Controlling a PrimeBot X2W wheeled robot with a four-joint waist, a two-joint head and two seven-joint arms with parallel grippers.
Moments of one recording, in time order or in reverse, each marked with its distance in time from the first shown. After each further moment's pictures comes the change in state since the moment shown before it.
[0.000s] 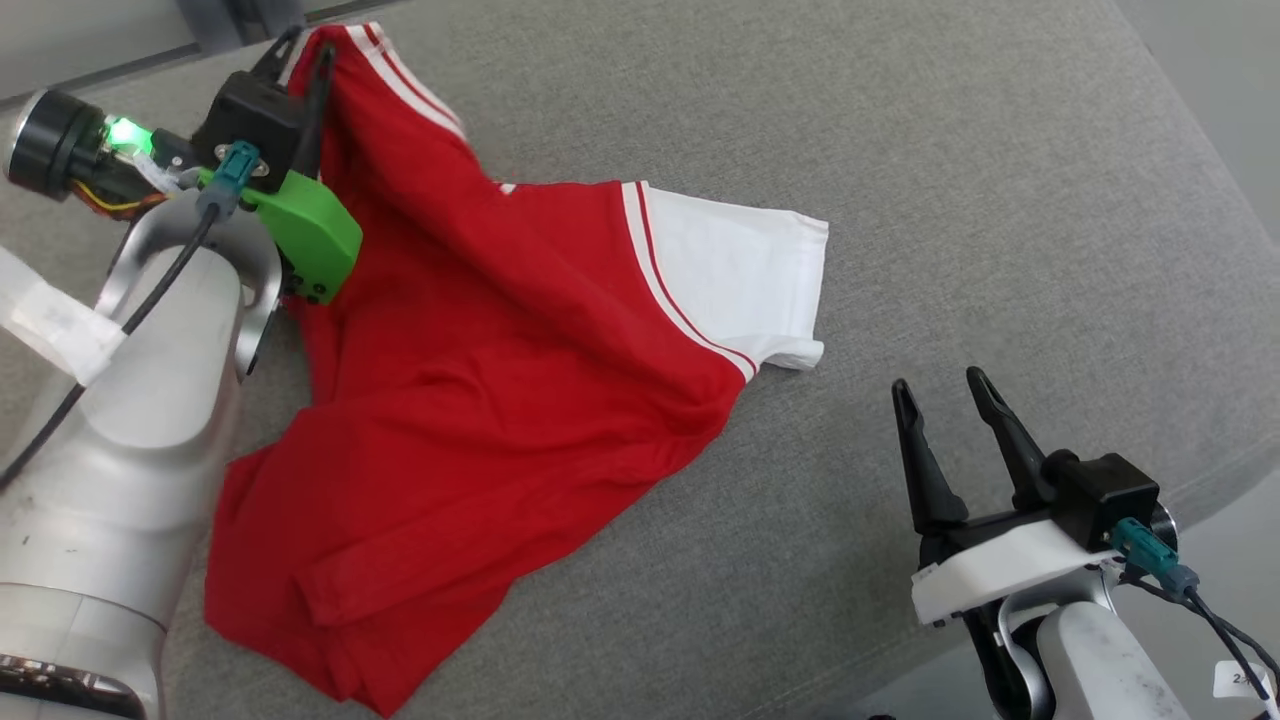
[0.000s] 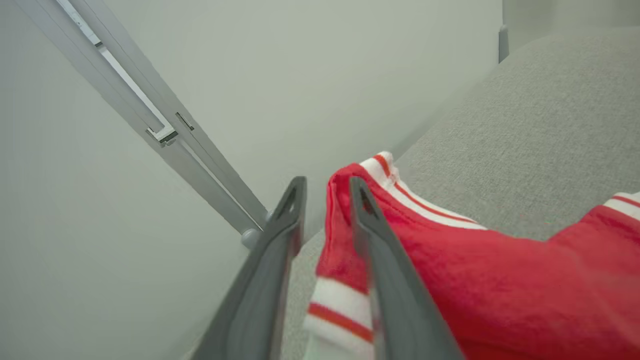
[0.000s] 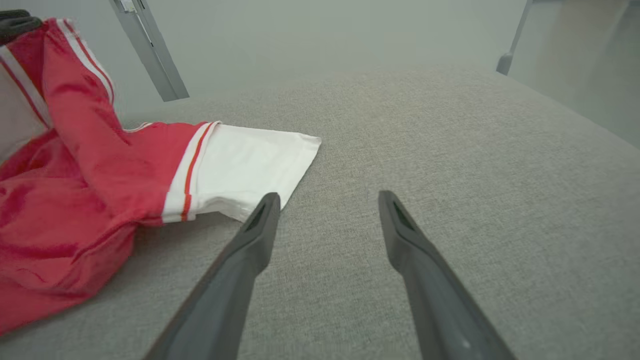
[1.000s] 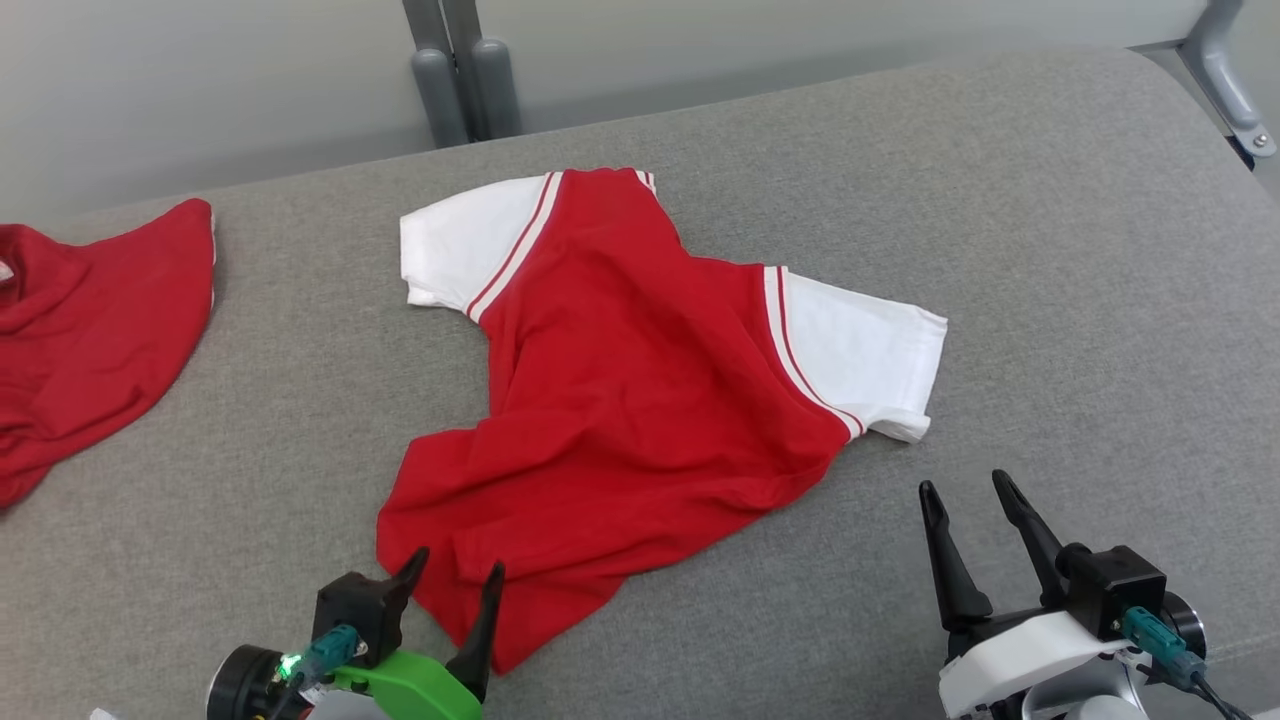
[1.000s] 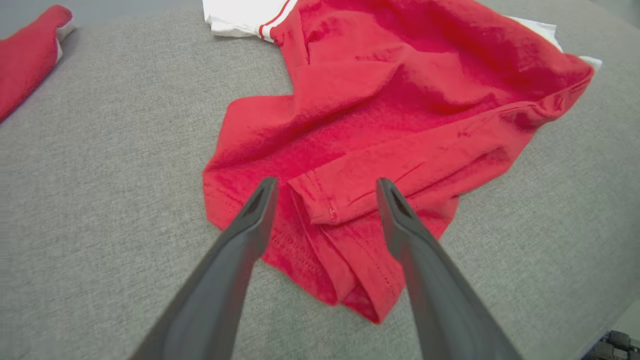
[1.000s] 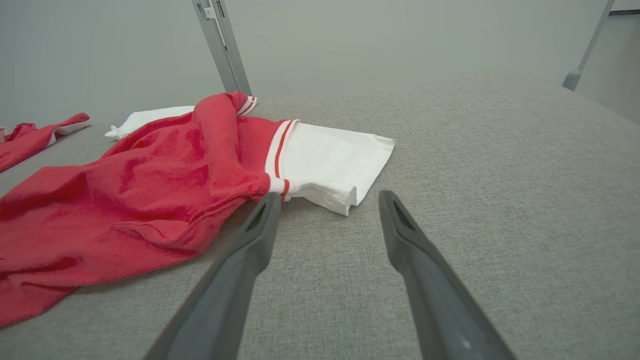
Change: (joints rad) left arm 0.978 0.050 0.052 -0.799 -0.305 0.188 0.314; right arm 0.158 -0.007 -0.040 0.000 -0.040 0.000 0.000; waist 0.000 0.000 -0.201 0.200
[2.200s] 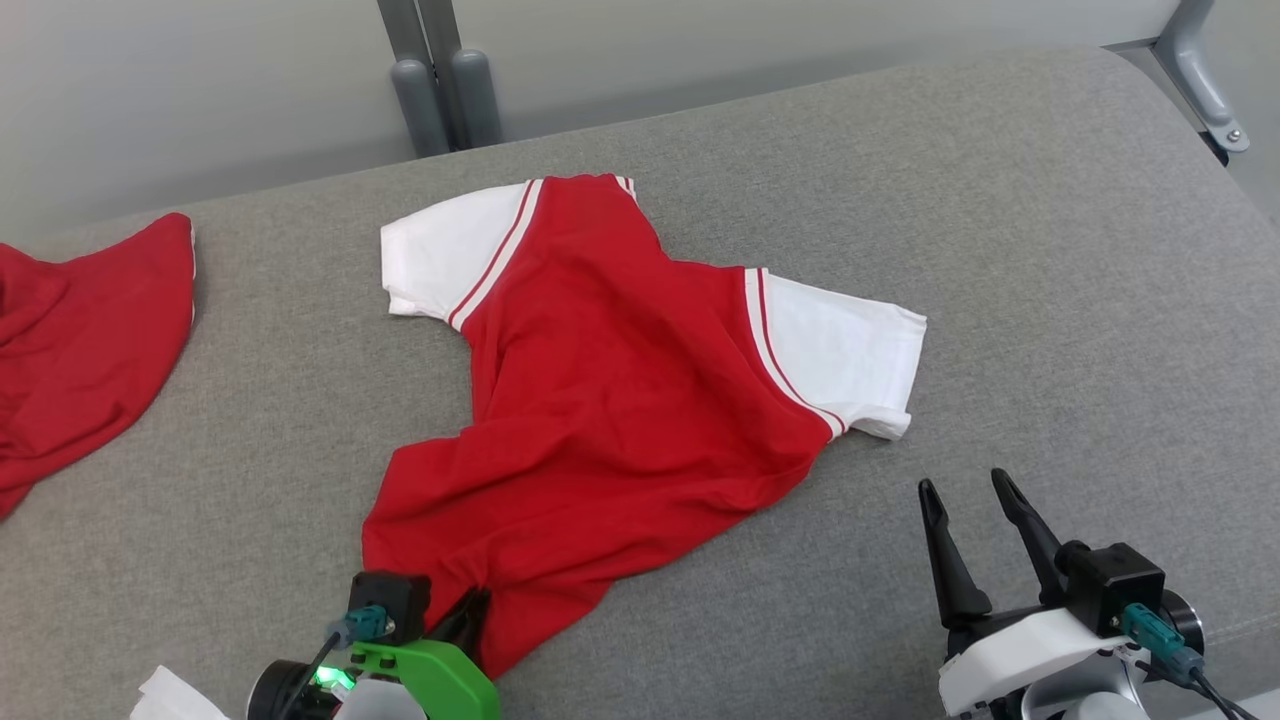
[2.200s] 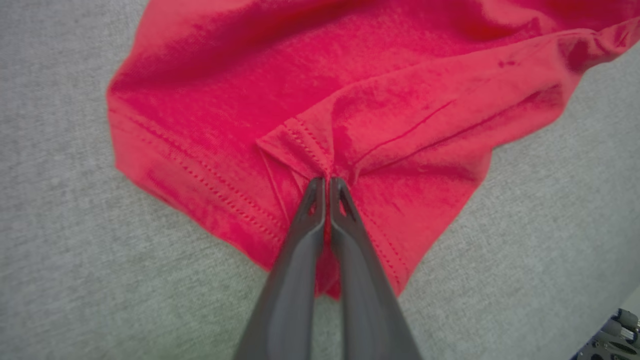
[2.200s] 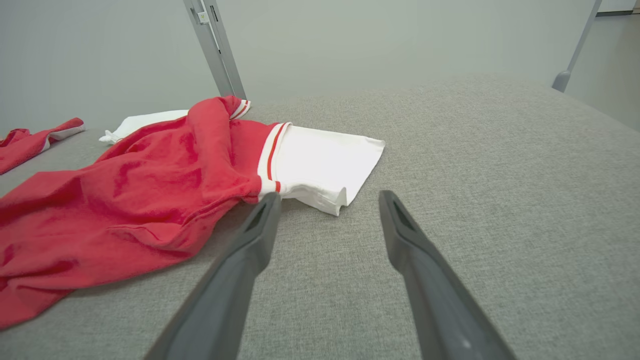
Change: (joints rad) left arm -0.089 -0.072 -0.039 0.268 -0.088 -0.064 0.030; right arm -0.009 -0.003 0.005 0.012 0.007 0.000 0.000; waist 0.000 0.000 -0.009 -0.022
